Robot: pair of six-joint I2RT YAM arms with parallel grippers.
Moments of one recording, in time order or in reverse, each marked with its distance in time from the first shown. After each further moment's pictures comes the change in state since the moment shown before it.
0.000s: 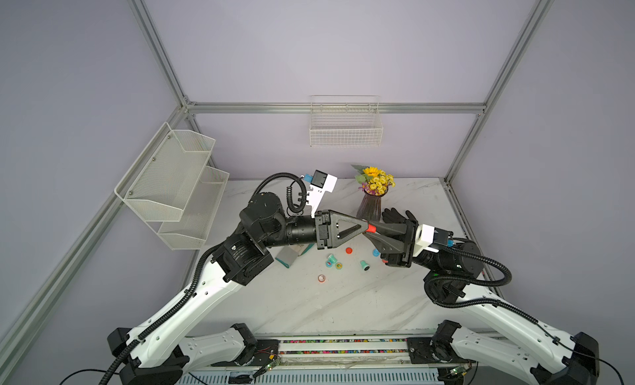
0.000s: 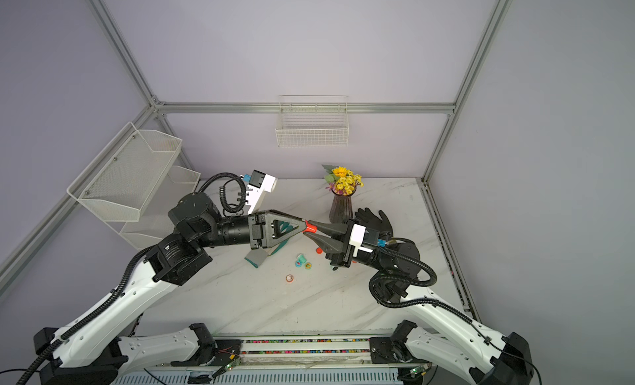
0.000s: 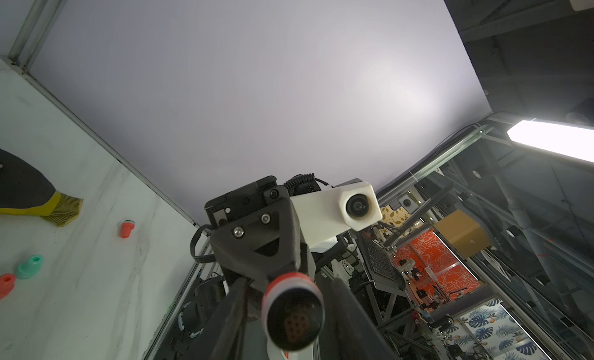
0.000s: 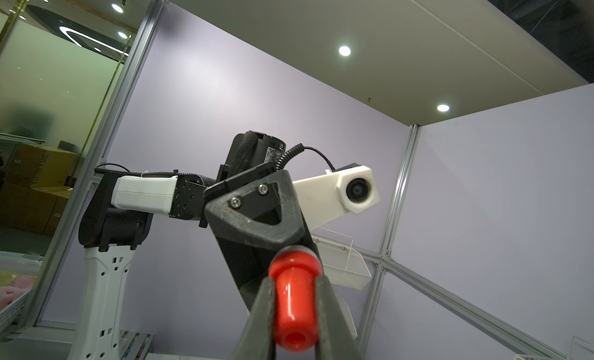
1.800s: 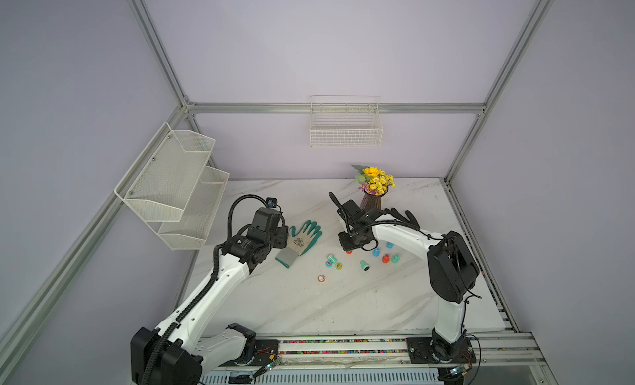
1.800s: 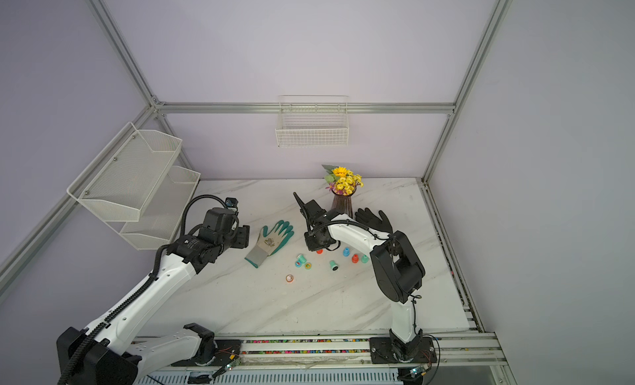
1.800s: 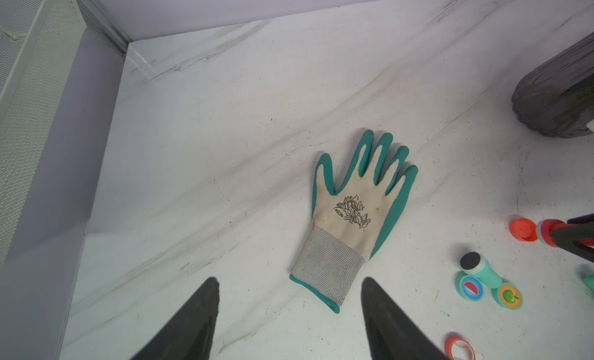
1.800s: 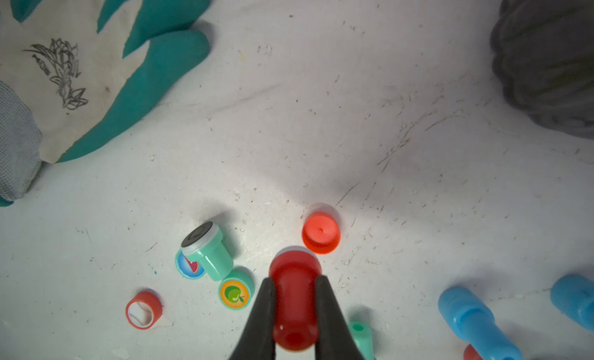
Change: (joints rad) left arm 0.426 0.029 -0.370 -0.450 -0.974 0.735; right arm -0.075 0.981 0.716 -1.645 0.607 0.313
